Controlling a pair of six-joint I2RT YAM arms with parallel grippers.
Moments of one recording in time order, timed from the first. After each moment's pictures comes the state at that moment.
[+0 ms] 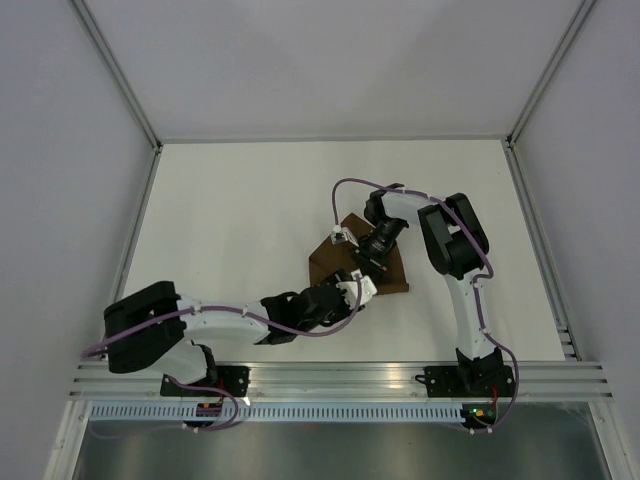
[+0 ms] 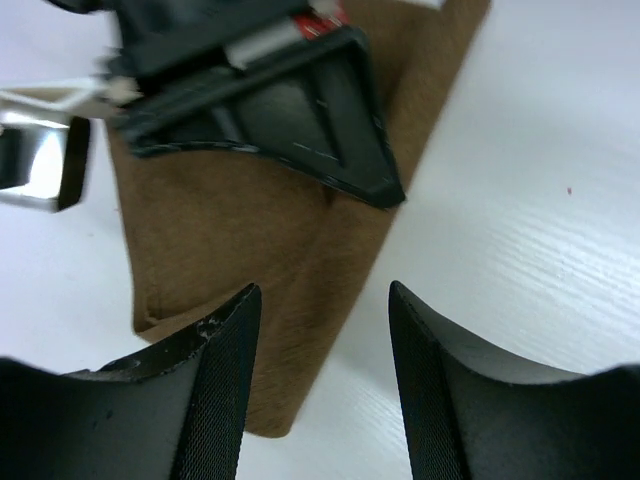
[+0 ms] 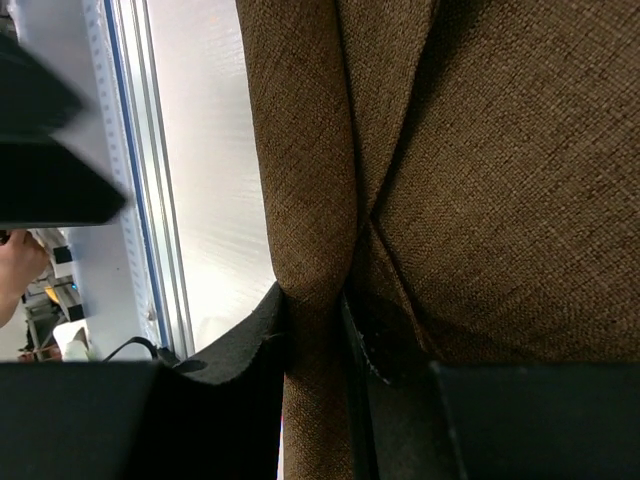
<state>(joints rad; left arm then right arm) -1.19 1.39 0.60 0.33 -0.35 0.17 0.44 2.29 1.57 -1.33 -0.86 -1.04</state>
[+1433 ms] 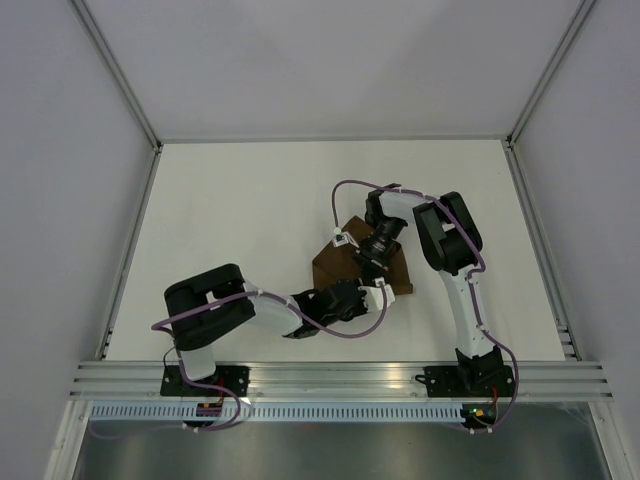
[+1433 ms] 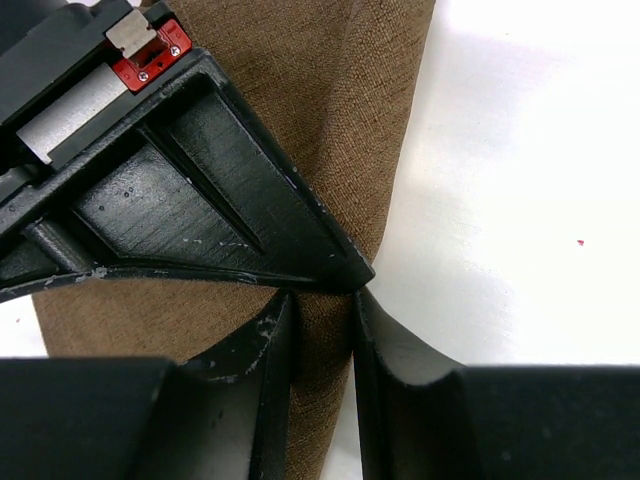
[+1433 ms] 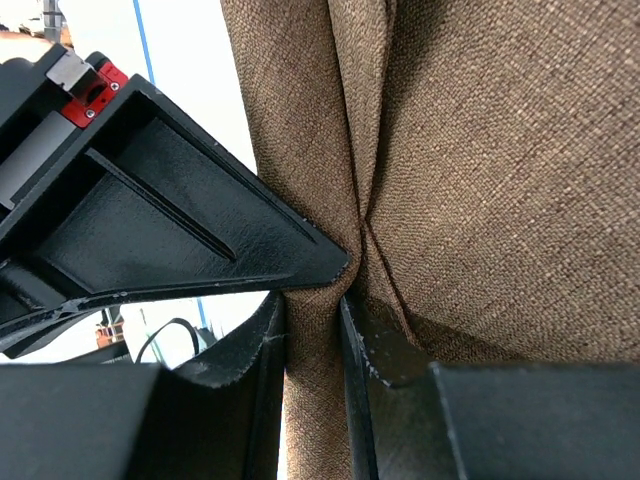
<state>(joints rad) -1.18 1.81 0.70 0.57 -0.22 0.34 0.43 2.37 1.64 -1.46 -0.85 -1.04</state>
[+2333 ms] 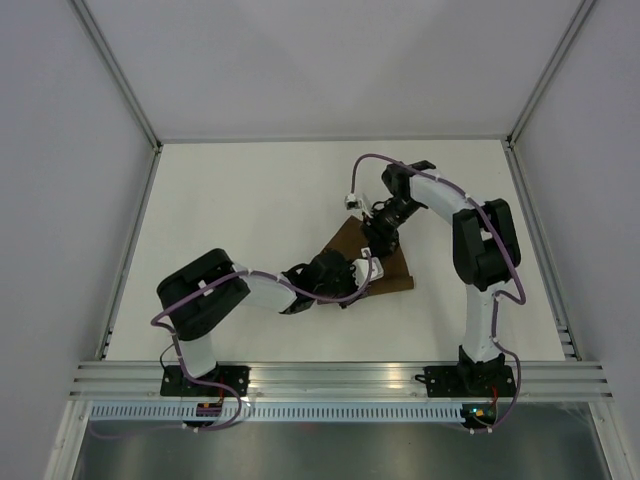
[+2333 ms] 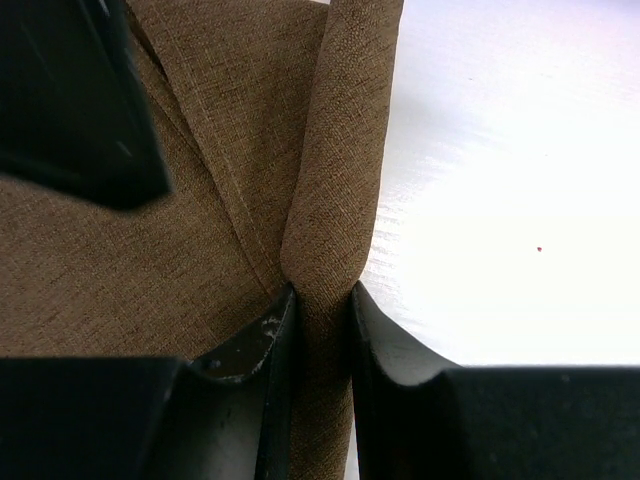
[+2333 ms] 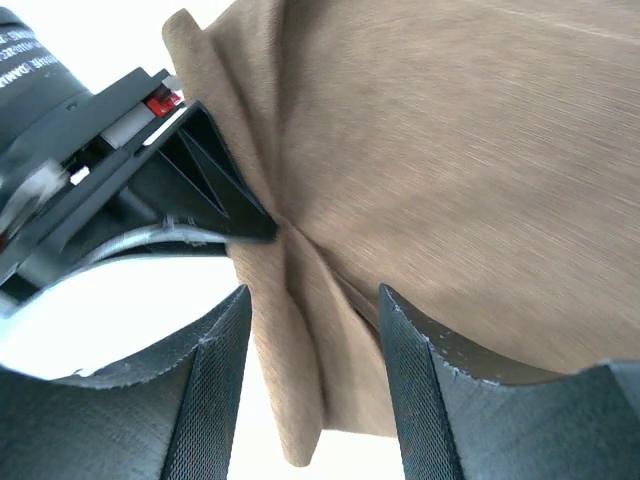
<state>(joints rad) -0.98 1.81 0.75 0.51 0.23 0.19 0.35 2.09 1.61 -1.20 -0.78 -0.91</state>
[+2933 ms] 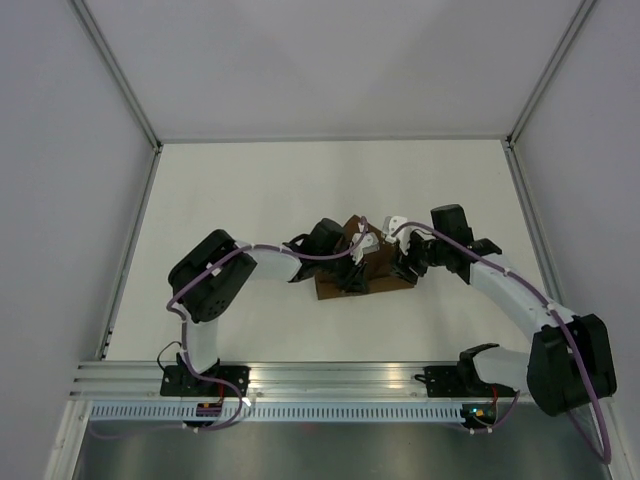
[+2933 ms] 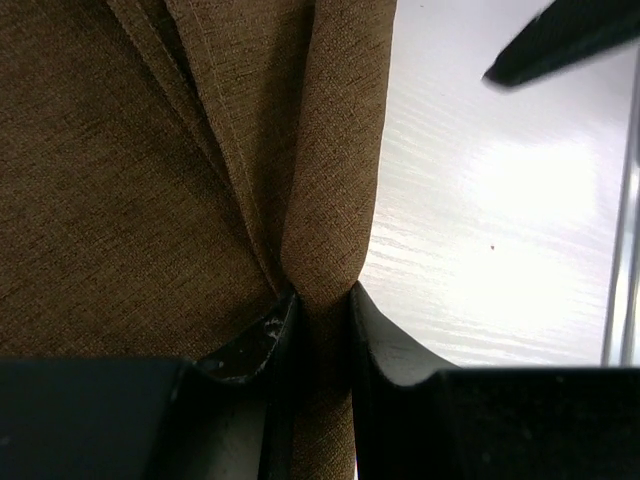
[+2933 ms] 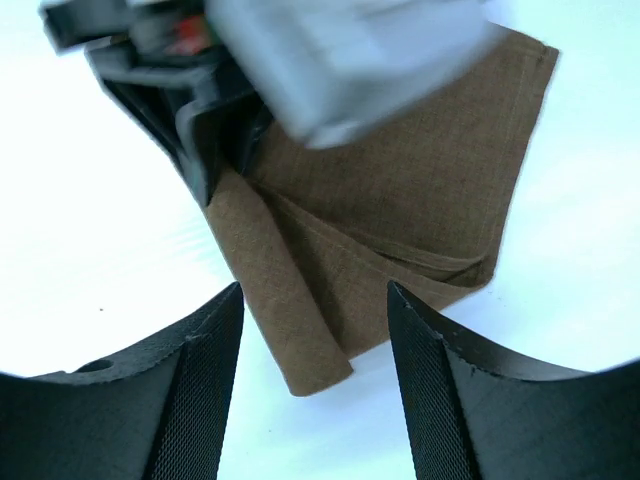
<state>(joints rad) -0.81 1.92 0.97 0.23 0.61 0.07 0.28 1.24 0.78 -0.45 -0.64 -0.76</state>
